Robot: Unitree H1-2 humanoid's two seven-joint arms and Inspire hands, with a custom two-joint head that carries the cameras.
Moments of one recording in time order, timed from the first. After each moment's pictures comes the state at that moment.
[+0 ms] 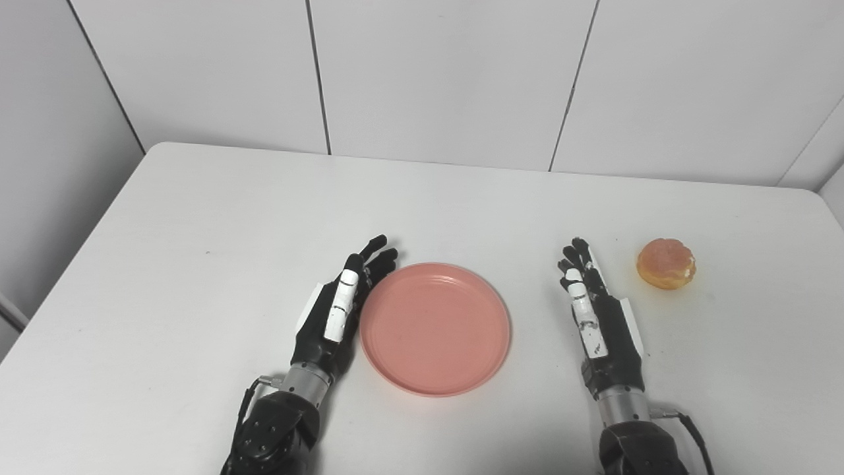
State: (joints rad) left arm -0.10 0.06 -0.09 -0.06 -0.17 0.10 -0.14; right arm -0.13 0.06 0.06 0.03 -0.01 -0.06 0.01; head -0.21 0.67
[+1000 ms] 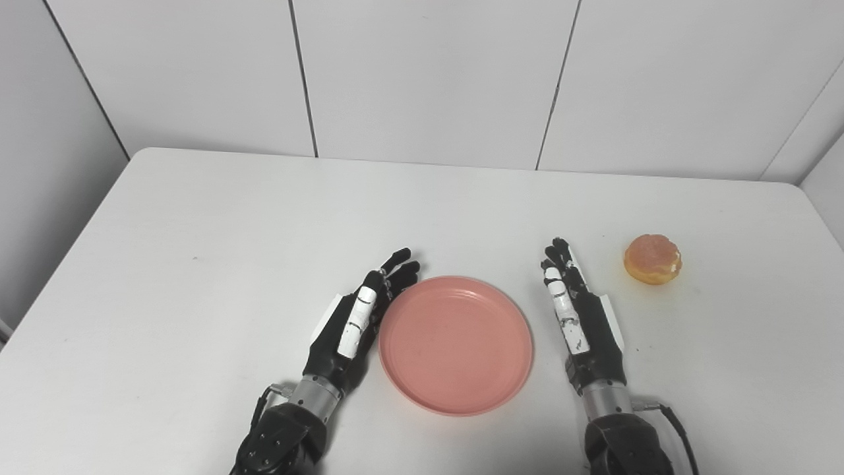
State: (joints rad) left arm -0.10 0.06 -0.13 -0.02 -0.16 0.05 -0.20; right arm -0.15 0.06 0.06 0.07 -0.02 -0.06 0.01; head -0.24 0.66
